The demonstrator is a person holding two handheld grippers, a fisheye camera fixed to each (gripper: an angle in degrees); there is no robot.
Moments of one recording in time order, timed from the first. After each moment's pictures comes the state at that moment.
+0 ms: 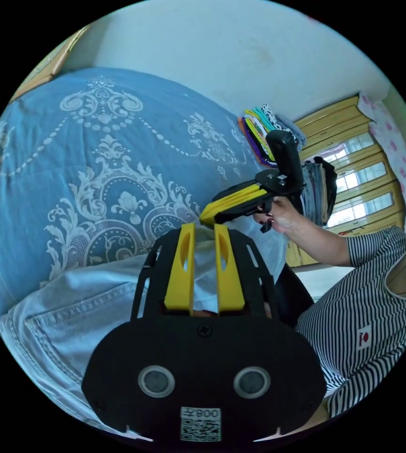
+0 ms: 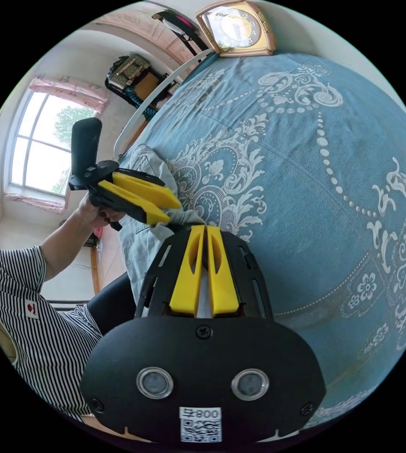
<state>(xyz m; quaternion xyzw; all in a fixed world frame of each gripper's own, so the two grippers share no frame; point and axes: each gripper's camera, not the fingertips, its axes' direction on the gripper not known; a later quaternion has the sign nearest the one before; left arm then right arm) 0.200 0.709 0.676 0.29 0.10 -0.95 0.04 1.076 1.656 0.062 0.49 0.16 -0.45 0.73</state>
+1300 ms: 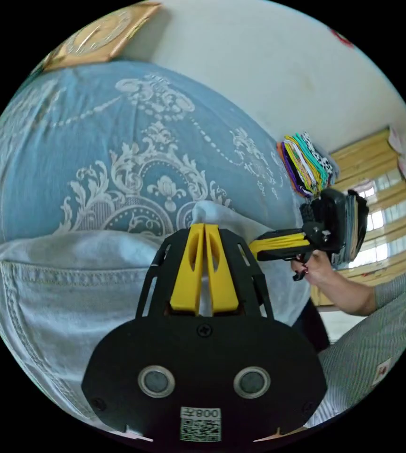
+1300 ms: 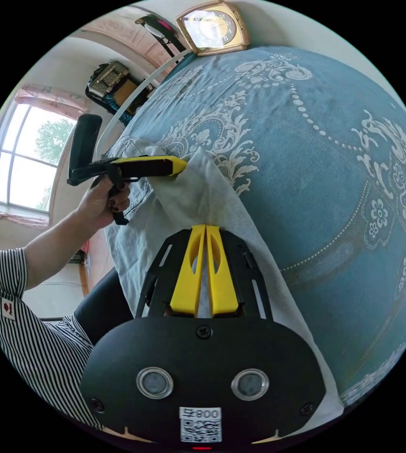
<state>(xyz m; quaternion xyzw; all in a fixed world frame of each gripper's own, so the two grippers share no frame) 0.129 0.655 0.766 0.21 0.06 -0.97 -0.07 1.133 1.652 0.171 0.54 0.16 -0.39 0.73</state>
